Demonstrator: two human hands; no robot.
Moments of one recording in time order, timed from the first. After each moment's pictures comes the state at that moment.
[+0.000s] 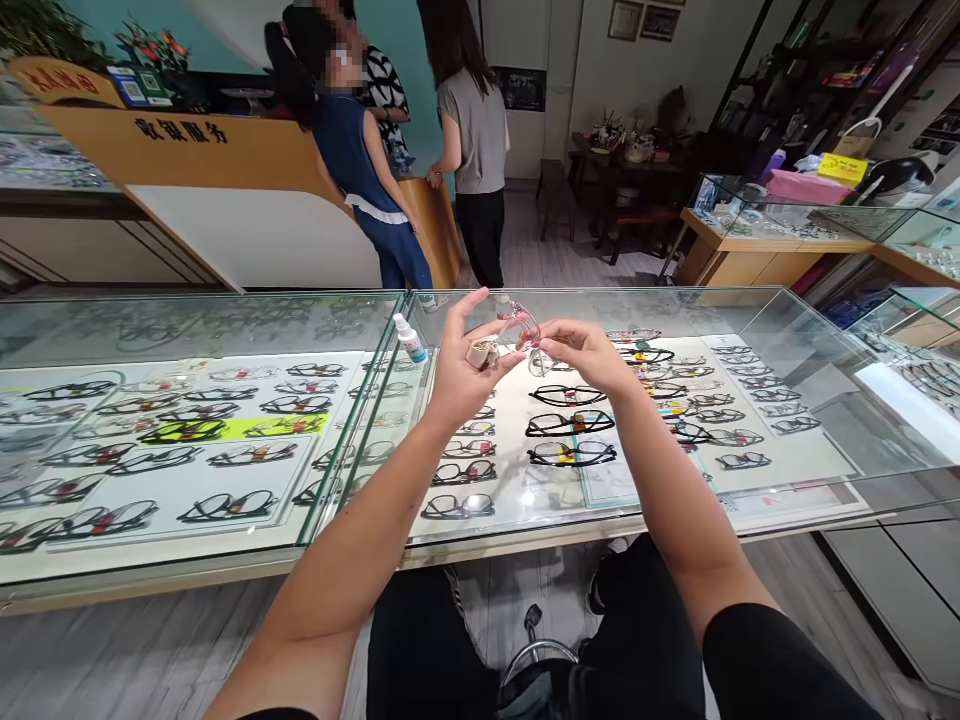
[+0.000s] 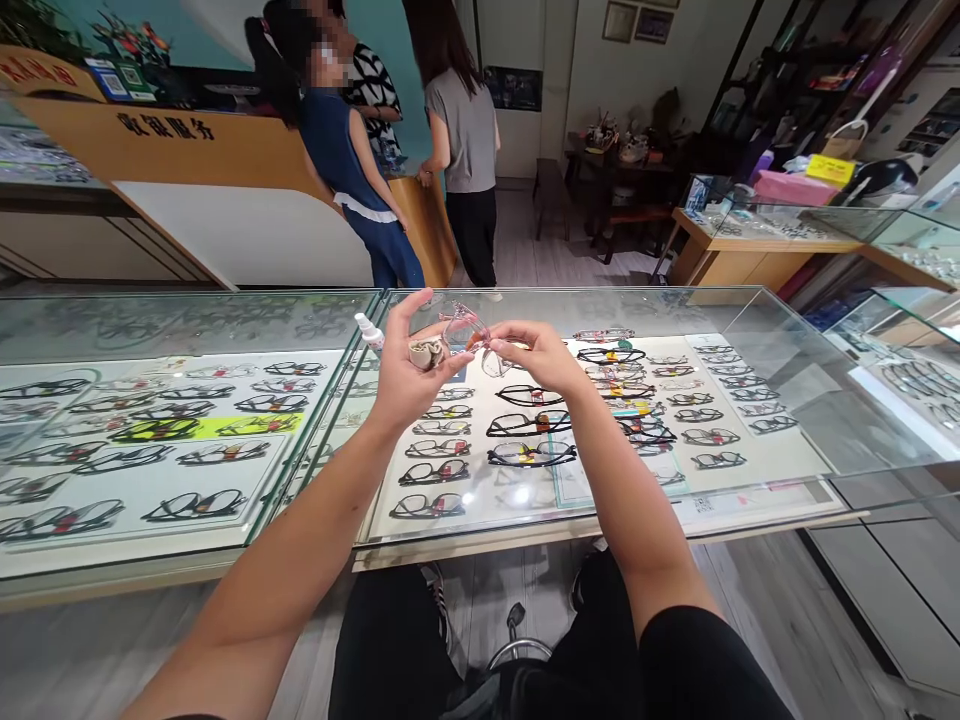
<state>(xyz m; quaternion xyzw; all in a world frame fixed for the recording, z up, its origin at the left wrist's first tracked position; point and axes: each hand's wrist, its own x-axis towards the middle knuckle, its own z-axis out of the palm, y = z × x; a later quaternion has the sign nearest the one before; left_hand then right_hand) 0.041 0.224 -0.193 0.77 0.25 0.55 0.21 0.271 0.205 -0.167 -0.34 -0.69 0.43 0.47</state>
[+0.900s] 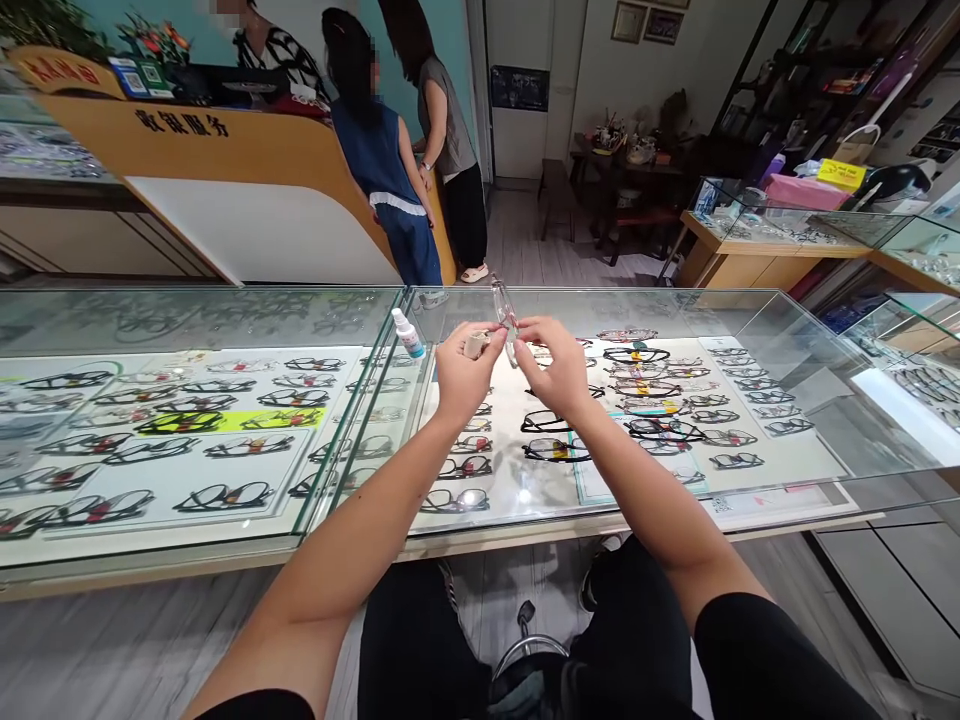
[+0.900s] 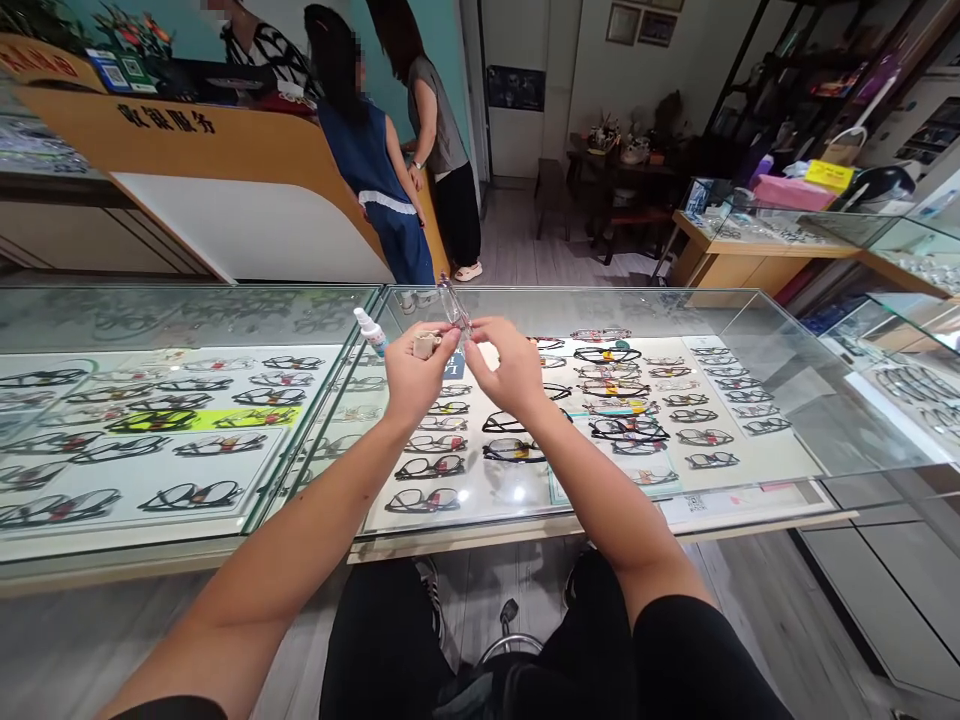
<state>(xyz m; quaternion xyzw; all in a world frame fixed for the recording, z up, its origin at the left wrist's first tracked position) 0.056 0.218 -0.198 0.61 0.43 0.61 0.26 0.219 0.198 -0.198 -0.37 -0.72 0.03 0.59</state>
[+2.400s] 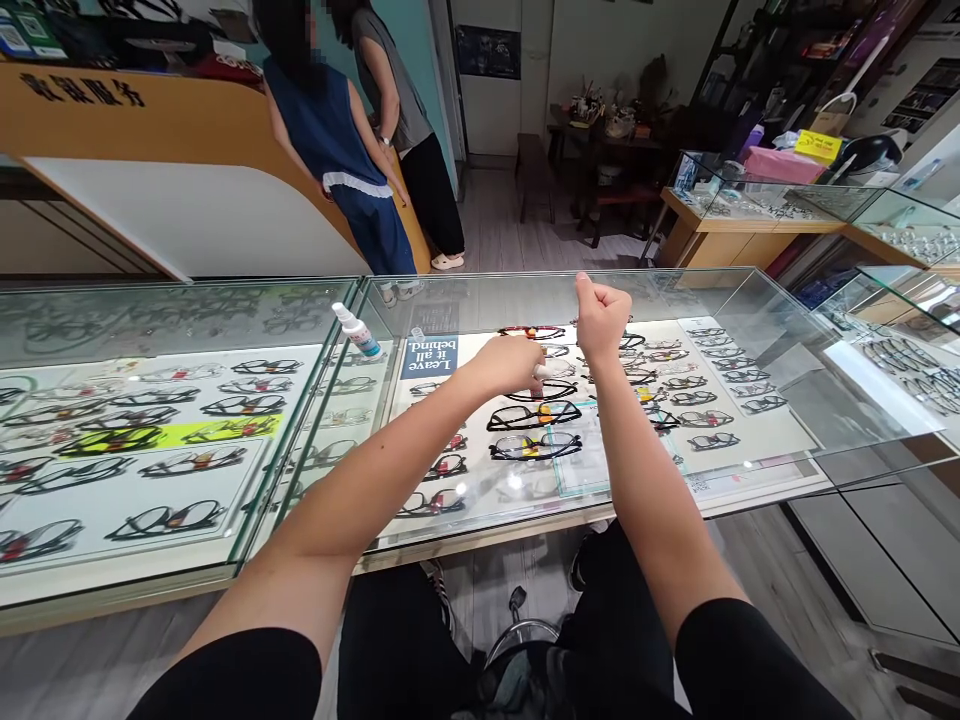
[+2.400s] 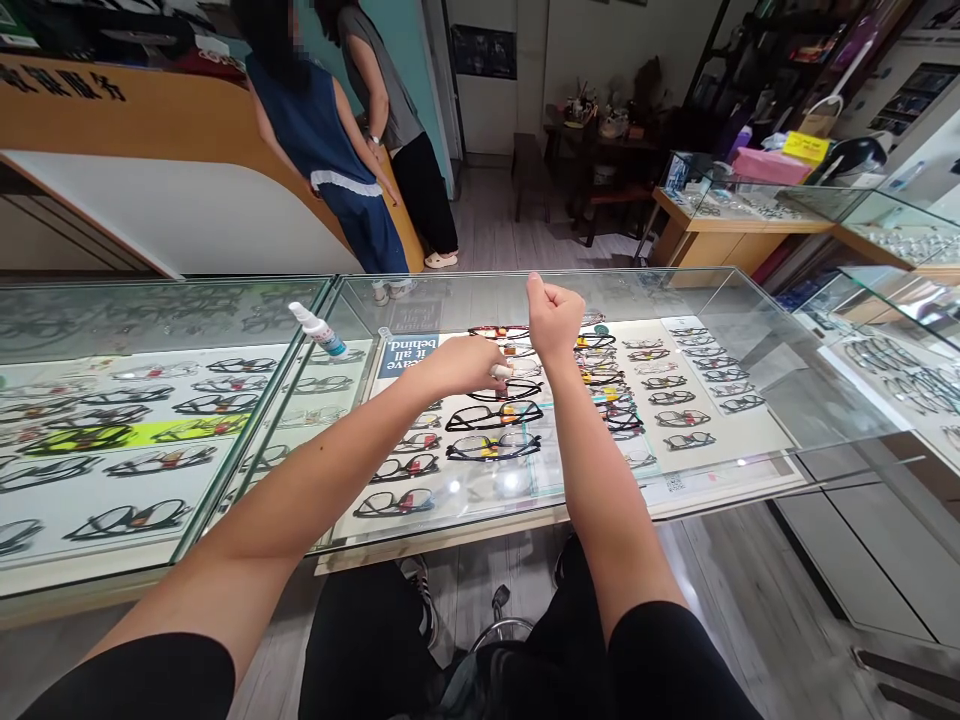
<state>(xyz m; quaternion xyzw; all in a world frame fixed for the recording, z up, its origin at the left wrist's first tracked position) 0.146 0.234 -0.162 0.91 0.38 -0.05 0.12 0.307 0.229 -0.175 -0.52 -0.50 0.09 0.69</state>
